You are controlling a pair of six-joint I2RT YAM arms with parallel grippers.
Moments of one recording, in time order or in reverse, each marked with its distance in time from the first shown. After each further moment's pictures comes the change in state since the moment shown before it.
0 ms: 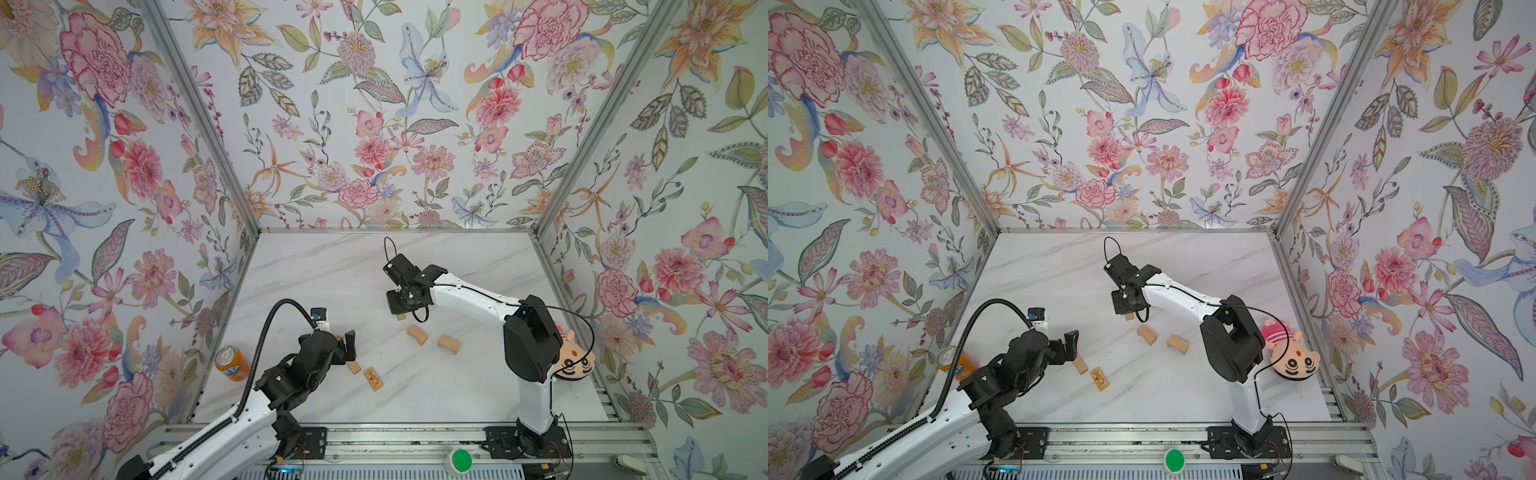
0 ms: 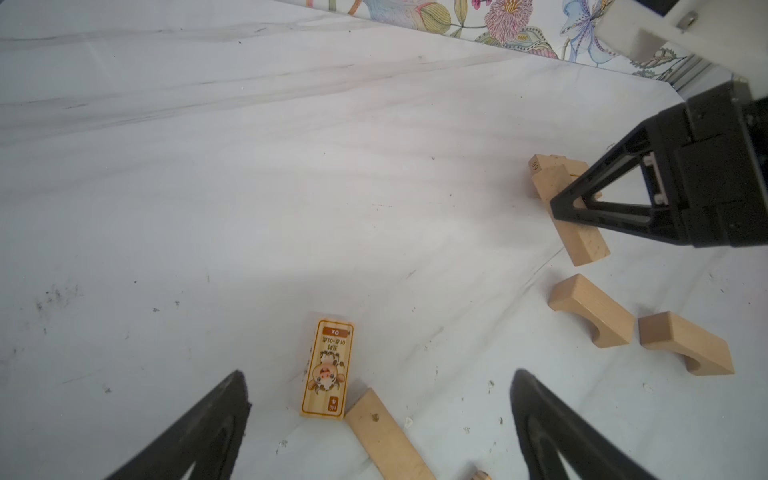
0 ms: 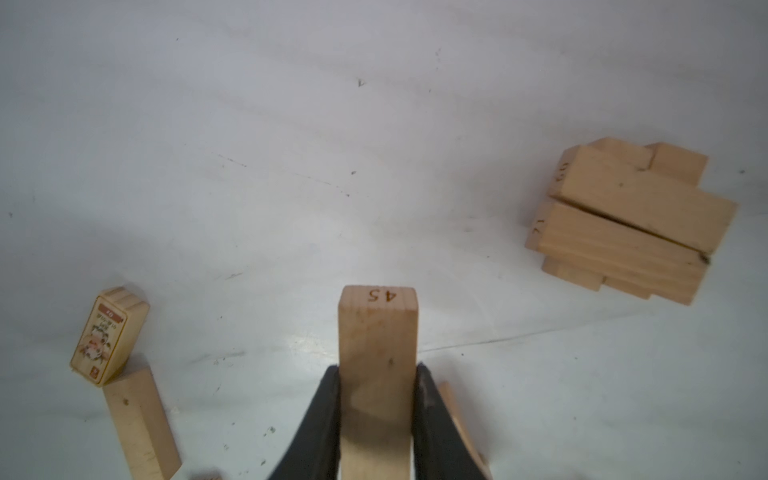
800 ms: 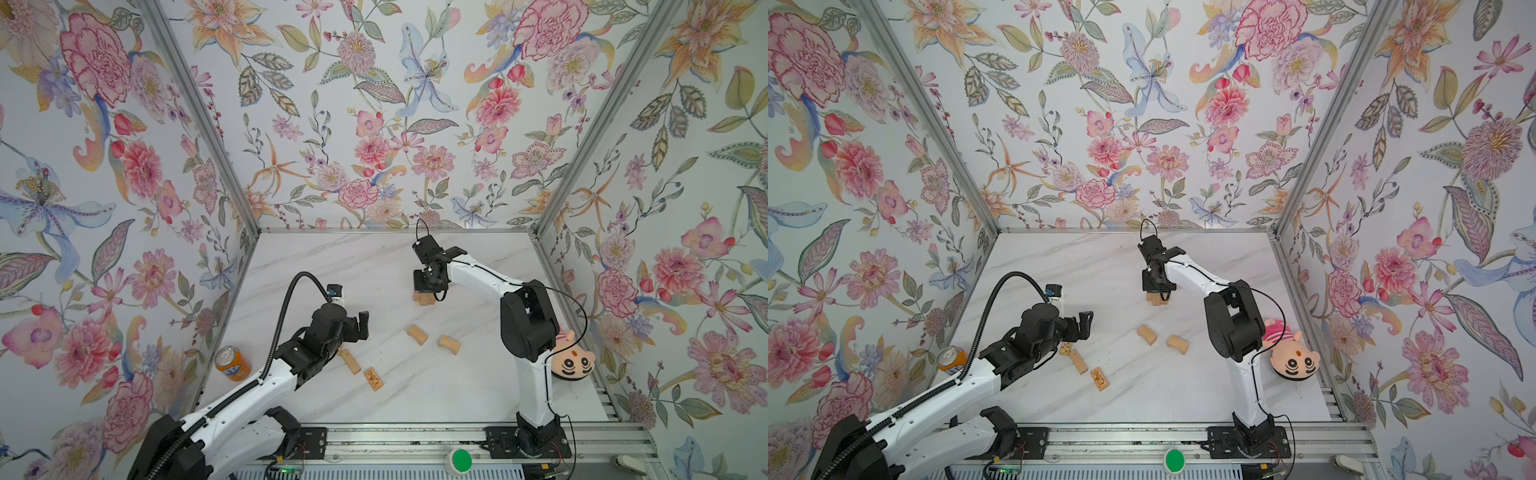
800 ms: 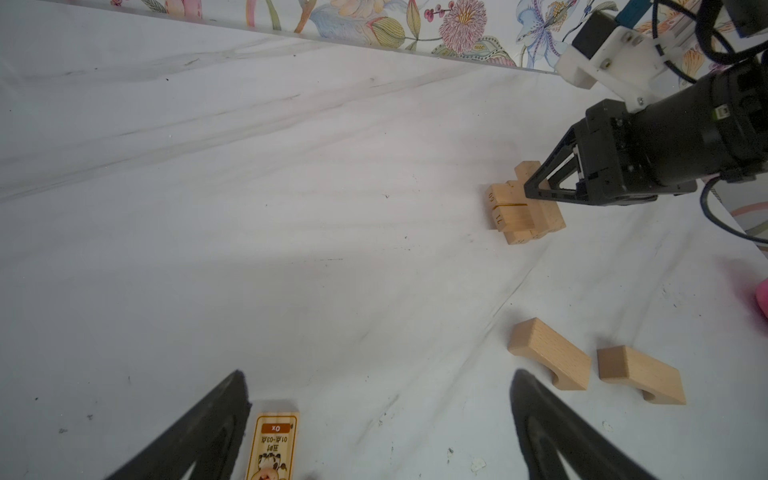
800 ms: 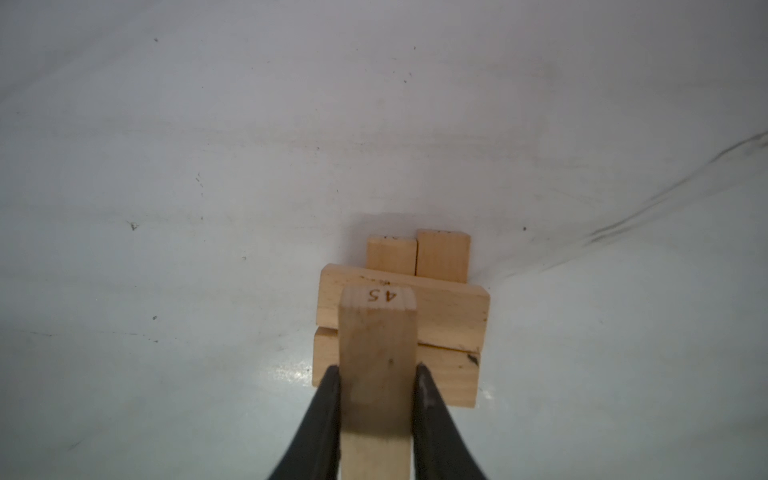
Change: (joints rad) left arm 0.089 0.272 0.148 0.162 0.162 0.094; right arm -0.220 0.127 0.093 -0.016 0.006 -0.001
